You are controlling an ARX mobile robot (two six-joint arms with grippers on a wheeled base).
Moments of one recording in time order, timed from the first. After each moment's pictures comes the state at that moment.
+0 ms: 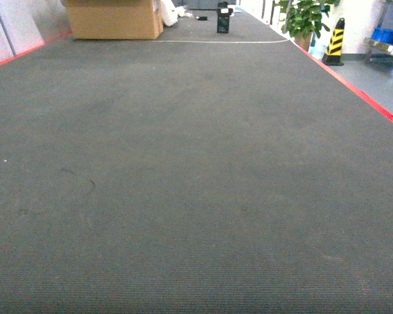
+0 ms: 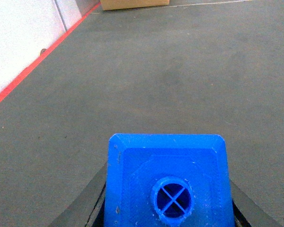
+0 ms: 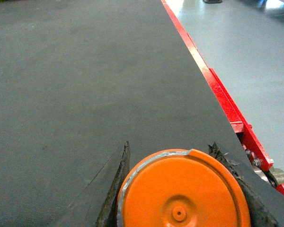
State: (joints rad) left arm 0.13 0.94 0.43 0.32 0.02 0.16; right arm 0.06 0.42 0.25 -0.04 0.16 0.06
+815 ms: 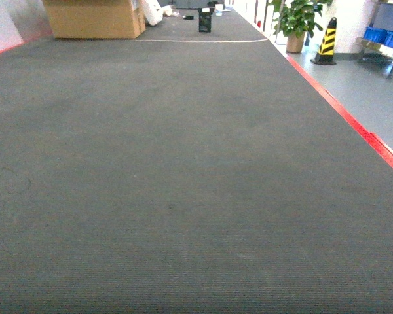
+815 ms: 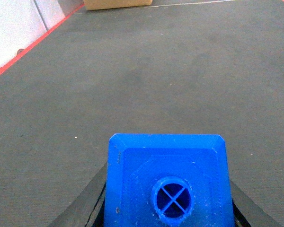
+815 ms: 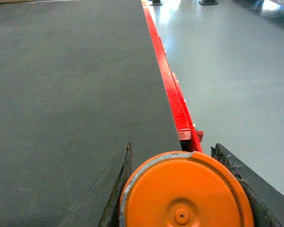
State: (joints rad) left arm 0.13 0.94 0.43 0.32 0.02 0.16; right arm 0.06 0.42 0.25 -0.04 0.16 0.06
